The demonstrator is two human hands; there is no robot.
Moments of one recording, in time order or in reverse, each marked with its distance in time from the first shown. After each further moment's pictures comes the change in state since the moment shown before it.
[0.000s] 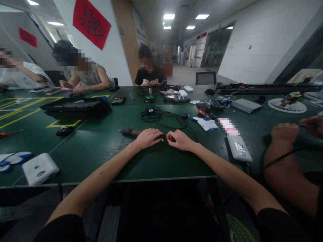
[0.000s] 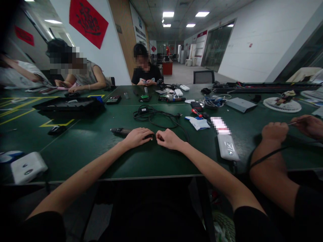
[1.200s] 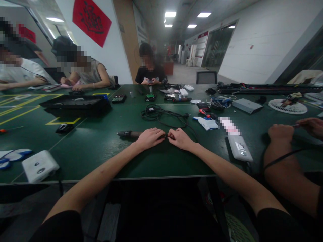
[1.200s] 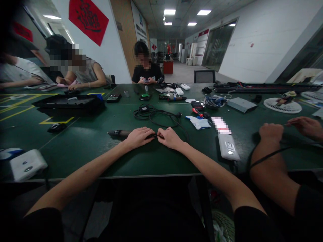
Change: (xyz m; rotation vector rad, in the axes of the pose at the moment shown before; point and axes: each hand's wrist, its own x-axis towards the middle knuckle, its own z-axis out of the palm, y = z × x) left_hand 0.003 0.016 -0.003 0.023 0.023 -0.019; right_hand 0.002 0.010 0.017 -0.085 0.053 0.073
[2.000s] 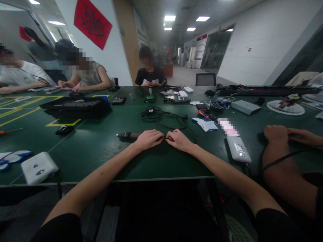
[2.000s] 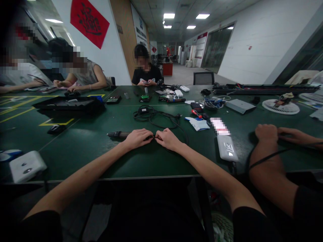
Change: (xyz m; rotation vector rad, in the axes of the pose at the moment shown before) left_hand -0.003 -0.004 0.001 0.027 -0.002 0.025; right_hand 0.002 -0.003 -0.003 -0.006 -0.008 -0.070
